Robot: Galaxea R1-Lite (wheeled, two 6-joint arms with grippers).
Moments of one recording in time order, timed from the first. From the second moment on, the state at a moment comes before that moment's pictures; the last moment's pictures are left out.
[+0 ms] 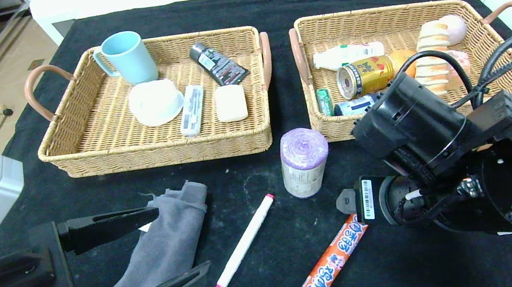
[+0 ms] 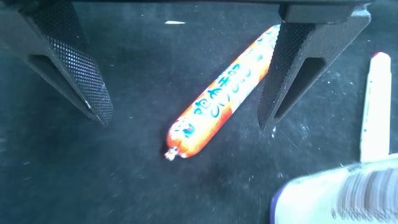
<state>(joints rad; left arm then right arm) -0.61 1.08 -0.69 -0.16 -0.21 0.08 0.87 1.75 -1.43 0.63 -0.45 0.88</state>
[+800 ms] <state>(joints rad) -0.61 1.07 -0.69 -0.16 -0.21 0.08 0.92 1.85 -1.48 0.63 -0.46 0.89</state>
